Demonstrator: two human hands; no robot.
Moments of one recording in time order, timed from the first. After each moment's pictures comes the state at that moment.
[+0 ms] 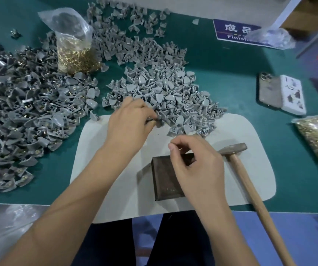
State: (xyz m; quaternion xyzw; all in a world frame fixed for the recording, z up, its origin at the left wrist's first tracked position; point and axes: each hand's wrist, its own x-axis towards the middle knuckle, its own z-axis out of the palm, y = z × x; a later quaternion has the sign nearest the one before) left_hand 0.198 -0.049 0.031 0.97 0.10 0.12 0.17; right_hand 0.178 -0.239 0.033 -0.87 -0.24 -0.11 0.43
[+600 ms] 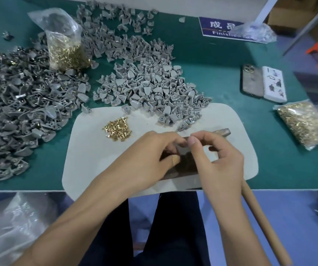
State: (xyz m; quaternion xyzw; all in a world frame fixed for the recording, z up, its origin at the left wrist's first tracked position) left_hand 0.125 -0.124 0.068 0.90 -0.02 -0.04 0.44; right_hand 0.158 -0.292 0.052 -0.82 -0.11 -0.08 0.56
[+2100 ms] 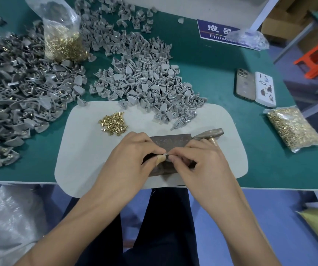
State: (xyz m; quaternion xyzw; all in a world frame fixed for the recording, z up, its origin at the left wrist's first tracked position) left_hand 0.095 -0.123 0.044 0.90 0.03 0.12 0.42; right_hand 0.151 -0.295 0.074 -0.91 -0.30 0.00 0.27
